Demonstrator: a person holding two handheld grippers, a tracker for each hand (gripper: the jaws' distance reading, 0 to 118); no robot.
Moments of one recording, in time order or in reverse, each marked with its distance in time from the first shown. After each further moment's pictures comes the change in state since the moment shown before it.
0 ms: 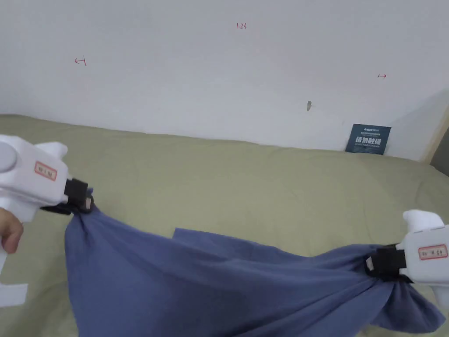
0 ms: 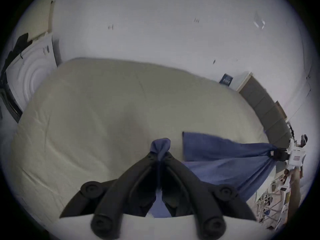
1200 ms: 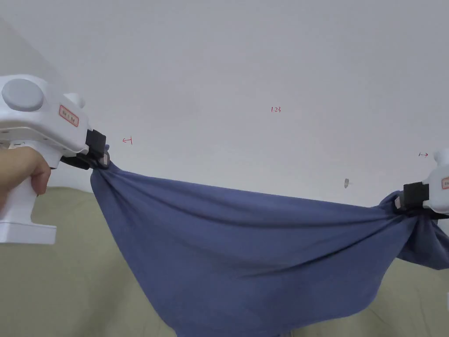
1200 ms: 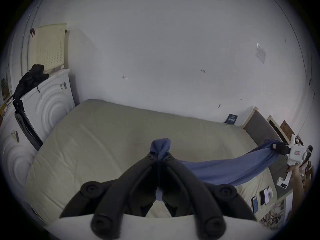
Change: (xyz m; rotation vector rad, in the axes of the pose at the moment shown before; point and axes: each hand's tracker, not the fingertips) left arm 0.002 0.134 0.086 0.265 0.106 0.017; right arm -0.012 0.198 0.000 0.299 0.032 -0.003
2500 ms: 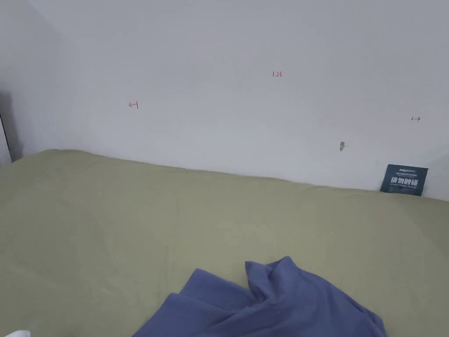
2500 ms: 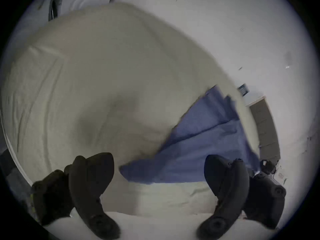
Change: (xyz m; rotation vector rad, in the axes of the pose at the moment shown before) left arm -0.068 -0.387 0.059 -0.374 -0.030 0.416; right arm 0.047 -0.312 0.109 -0.225 0.000 -0.148
